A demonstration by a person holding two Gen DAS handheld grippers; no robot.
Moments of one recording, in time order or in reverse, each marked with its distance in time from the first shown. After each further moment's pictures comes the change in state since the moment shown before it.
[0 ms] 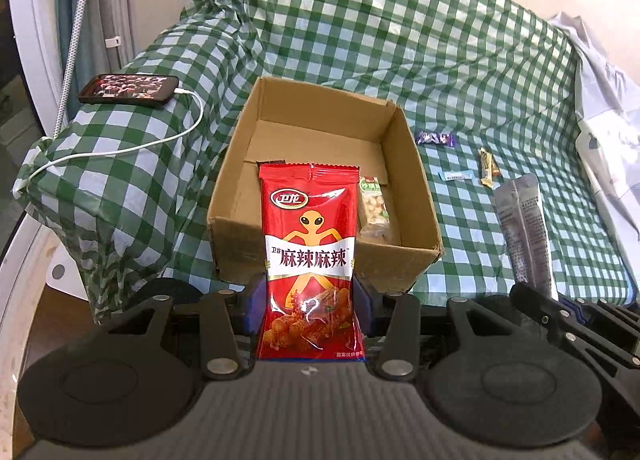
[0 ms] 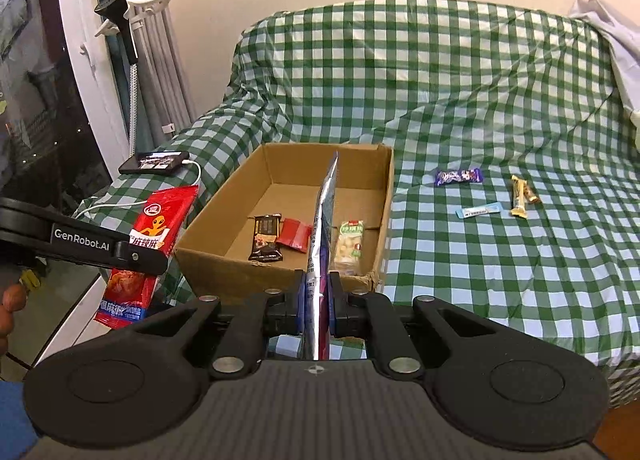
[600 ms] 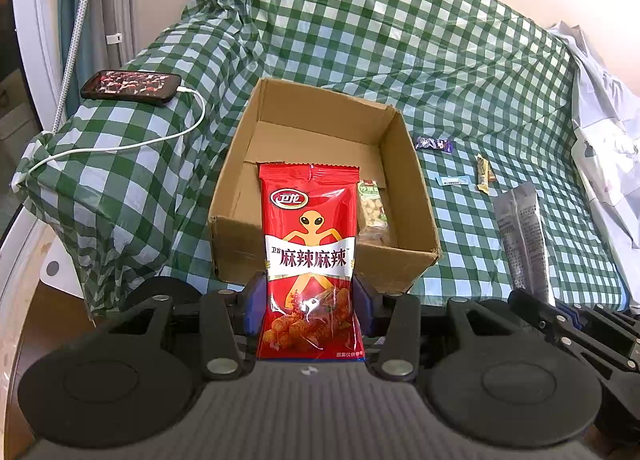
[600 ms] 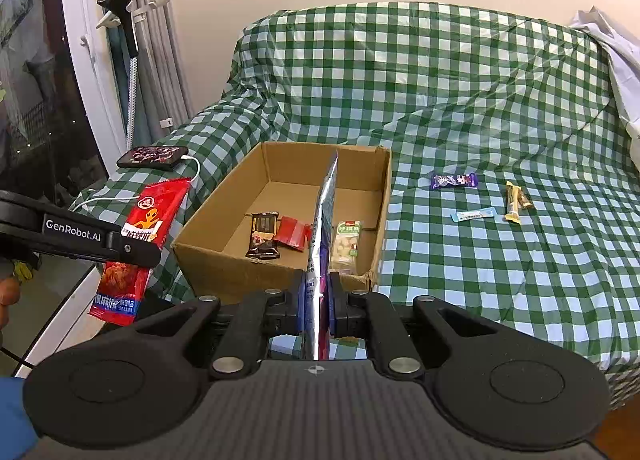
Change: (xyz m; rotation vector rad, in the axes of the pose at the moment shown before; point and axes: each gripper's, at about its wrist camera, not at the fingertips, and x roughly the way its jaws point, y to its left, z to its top) left arm -0.002 0.005 -0.003 -0.019 -0.007 -0.017; right arm -0.002 0.009 -0.002 -0.021 0.006 -0.024
